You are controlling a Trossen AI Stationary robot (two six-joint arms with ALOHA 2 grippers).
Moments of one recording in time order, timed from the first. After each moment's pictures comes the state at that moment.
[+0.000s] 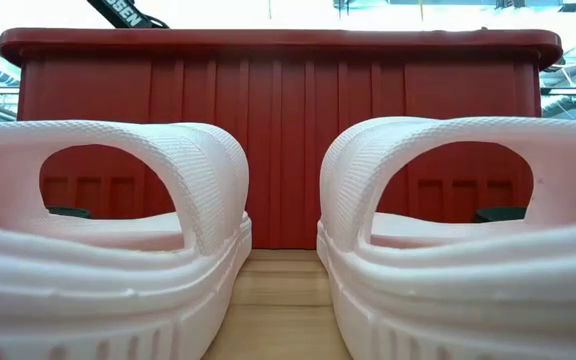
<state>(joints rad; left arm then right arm) 0.49 1.72 1.07 -1.20 0.65 0.66 0.03 1.16 1.03 -0.10 -0.21 -0.20</state>
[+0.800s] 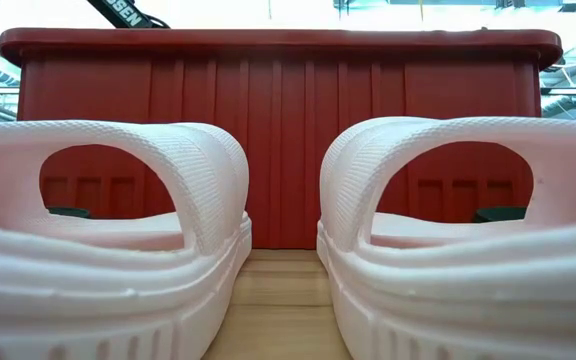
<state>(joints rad) 0.49 1.72 1.07 -1.18 0.57 0.57 0.03 1.16 1.03 -0.11 -0.21 -0.20</state>
